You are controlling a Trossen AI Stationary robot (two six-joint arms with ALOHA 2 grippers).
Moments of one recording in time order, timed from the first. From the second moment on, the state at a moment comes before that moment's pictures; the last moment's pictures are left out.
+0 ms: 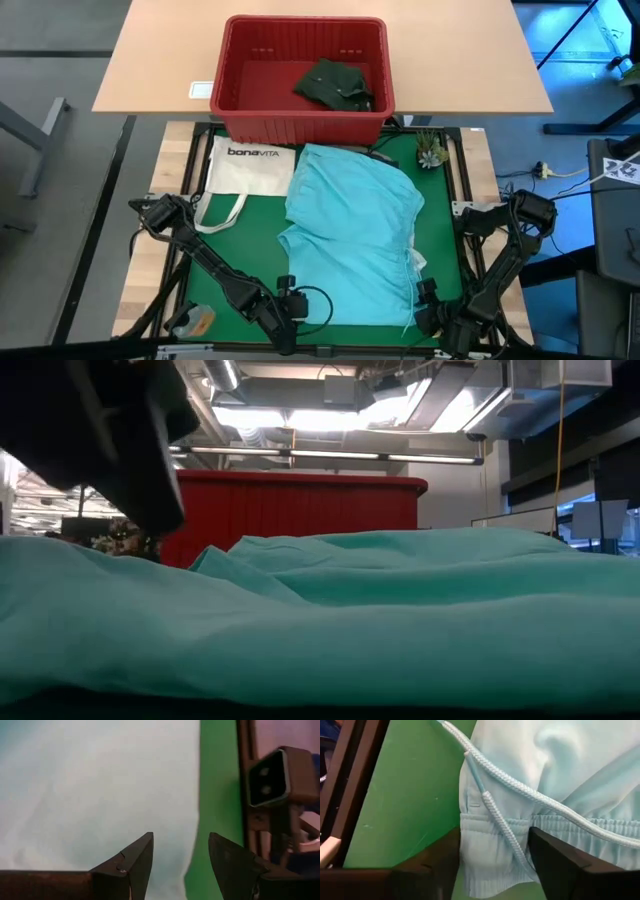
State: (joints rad) left arm -0.70 1.99 1.36 -0.39 -0.33 -0.73; right arm 0.99 1.74 0.93 -0.62 0.24 0.78
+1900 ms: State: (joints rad) left arm -0.76 1.96 1.36 -0.41 -0.27 -0.80; right arm 0.99 1.75 1.12 -0.70 0.16 0.84
